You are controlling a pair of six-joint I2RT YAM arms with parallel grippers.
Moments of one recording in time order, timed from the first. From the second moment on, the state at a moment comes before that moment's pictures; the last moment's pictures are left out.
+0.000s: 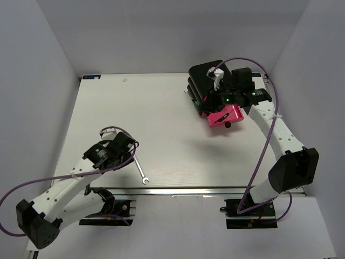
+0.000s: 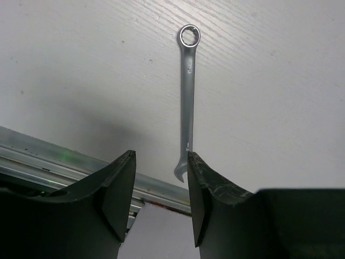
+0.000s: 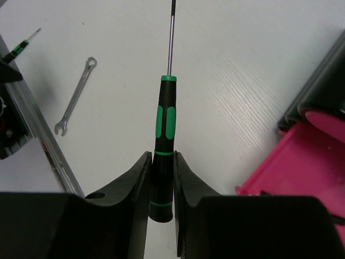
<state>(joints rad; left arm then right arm) -0.66 0.94 0.82 -1.05 -0.43 -1.05 0.33 1.53 1.46 -0.62 -0.72 -0.17</state>
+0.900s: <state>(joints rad) -0.65 0.92 0.84 -1.03 -0.44 -1.07 0.12 1.63 1.39 -0.76 -0.43 -0.90</state>
